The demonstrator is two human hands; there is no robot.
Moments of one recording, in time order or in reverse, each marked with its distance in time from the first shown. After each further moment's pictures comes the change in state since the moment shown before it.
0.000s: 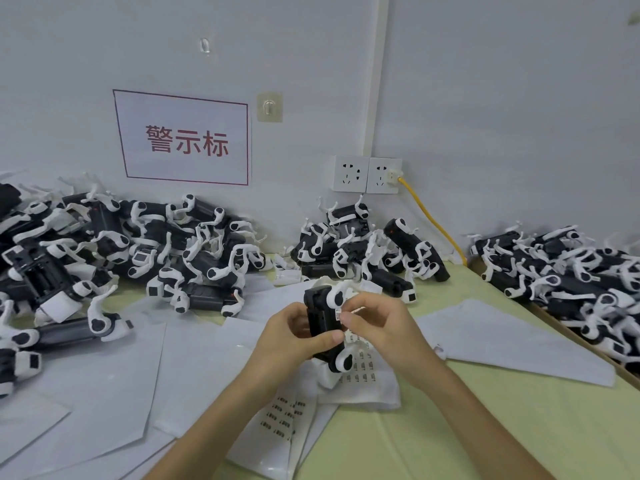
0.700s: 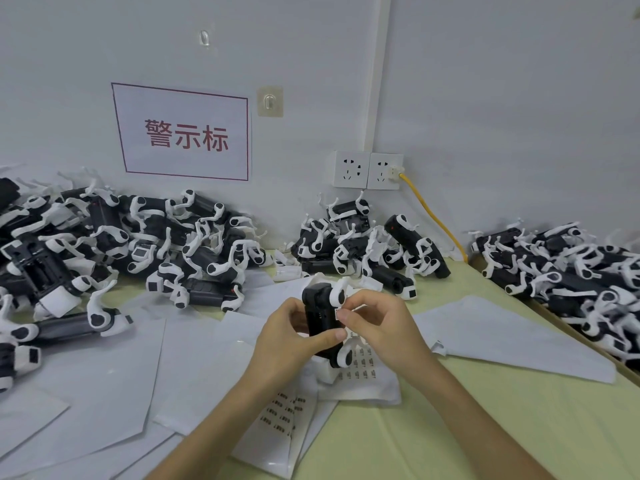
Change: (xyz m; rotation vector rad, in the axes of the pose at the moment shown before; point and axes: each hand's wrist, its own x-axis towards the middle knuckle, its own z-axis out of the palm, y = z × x) left_hand -0.004 0.000 0.006 0.194 0.131 0.053; right_hand 0.000 0.006 0.005 -0.040 0.046 -0.024
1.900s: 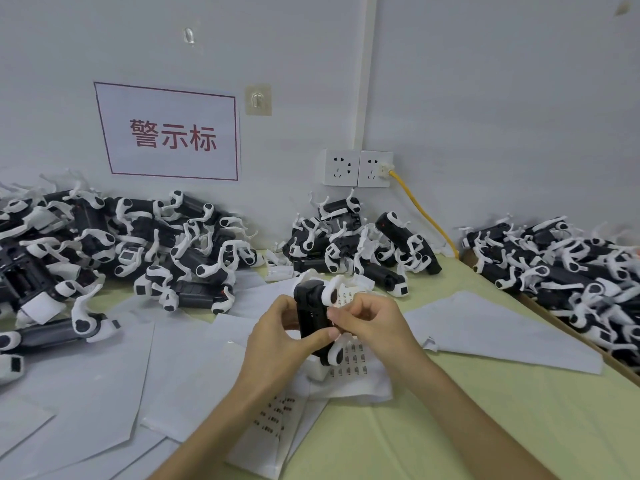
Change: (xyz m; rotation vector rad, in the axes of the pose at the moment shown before) left_hand -0.003 -0.001 0.003 0.101 0.050 0.070; right_hand 0.001 0.008 0.001 0.115 0.071 0.196
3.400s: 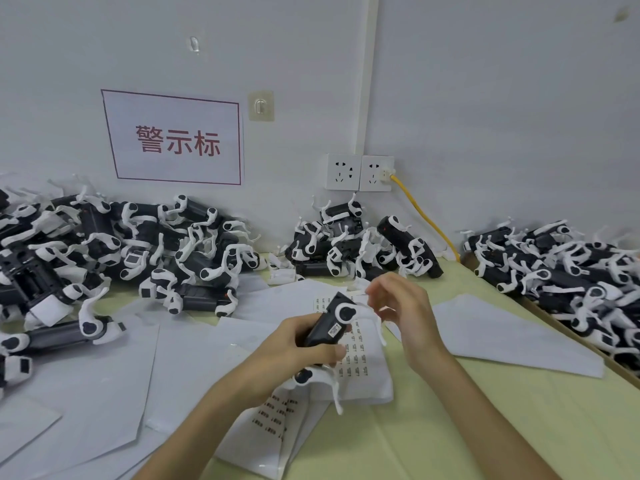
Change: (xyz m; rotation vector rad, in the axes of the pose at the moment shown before) left_hand 0.001 0.011 -0.012 -0.251 -0.497 -0.075; right_hand 0.007 -0.014 -0.024 0.145 0.166 -0.097
